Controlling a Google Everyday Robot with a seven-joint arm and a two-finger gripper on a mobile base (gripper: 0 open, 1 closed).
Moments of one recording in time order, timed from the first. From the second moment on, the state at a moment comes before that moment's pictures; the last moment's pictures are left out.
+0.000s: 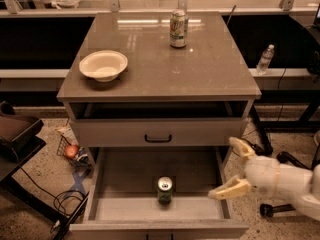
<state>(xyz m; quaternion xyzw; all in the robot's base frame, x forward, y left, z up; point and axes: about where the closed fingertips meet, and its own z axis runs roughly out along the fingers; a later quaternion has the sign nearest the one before) 0.450 -0.176 0.692 -0.41 0.69 0.30 0.52</state>
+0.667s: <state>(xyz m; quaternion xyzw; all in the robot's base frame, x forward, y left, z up) 0.463 -0.148 0.586 -0.39 0.69 0.34 0.52</state>
